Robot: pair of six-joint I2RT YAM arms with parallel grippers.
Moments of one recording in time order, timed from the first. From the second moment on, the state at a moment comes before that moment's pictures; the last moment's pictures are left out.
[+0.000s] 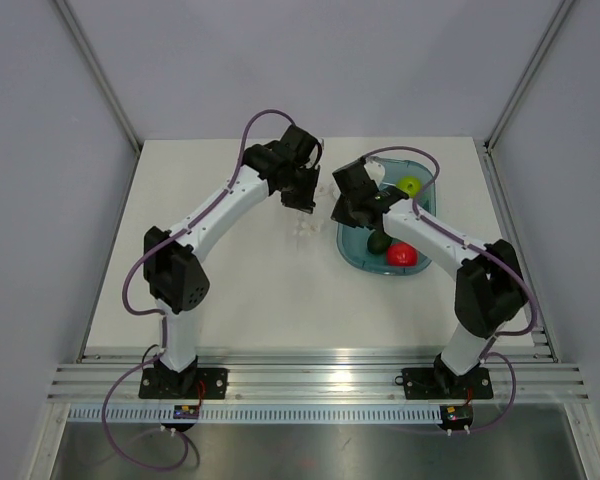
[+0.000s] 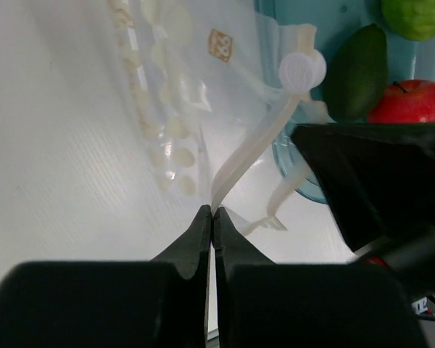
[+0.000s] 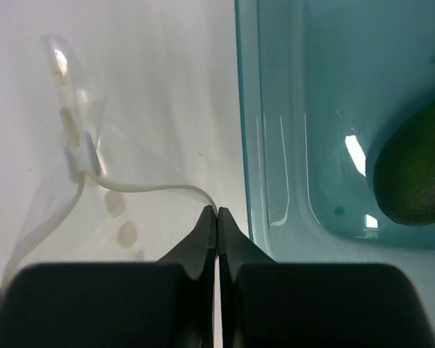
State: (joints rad) left arm -0.63 1.96 1.99 -1.01 0.04 -0.38; right arm 0.60 1.69 1.38 -0.52 0.28 0.84
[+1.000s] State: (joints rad) left arm -0.63 2.00 1.91 -0.97 0.16 -0.36; right arm 0.59 1.63 1.24 -0.50 0.24 0.88
